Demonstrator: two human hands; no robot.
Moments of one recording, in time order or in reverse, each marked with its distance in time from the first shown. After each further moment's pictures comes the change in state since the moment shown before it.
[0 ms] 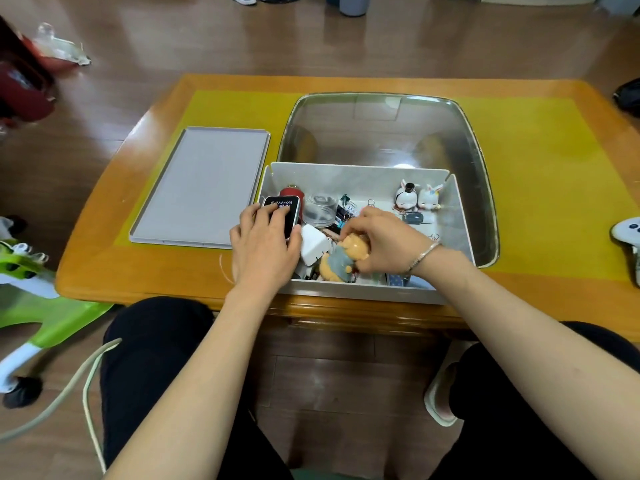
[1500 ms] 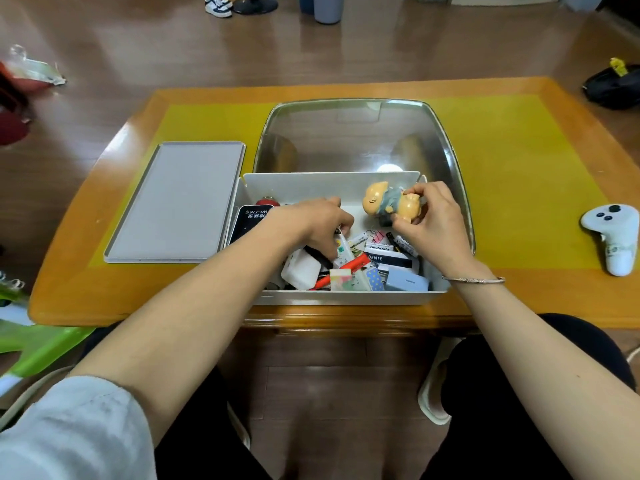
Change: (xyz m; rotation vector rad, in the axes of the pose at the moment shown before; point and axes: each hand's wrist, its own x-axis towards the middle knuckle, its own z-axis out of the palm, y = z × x) left_hand 0.088 0.094 0.008 0.219 -0.716 0.671; right_hand -0.040 0.084 -0.010 0.207 0.752 0.278
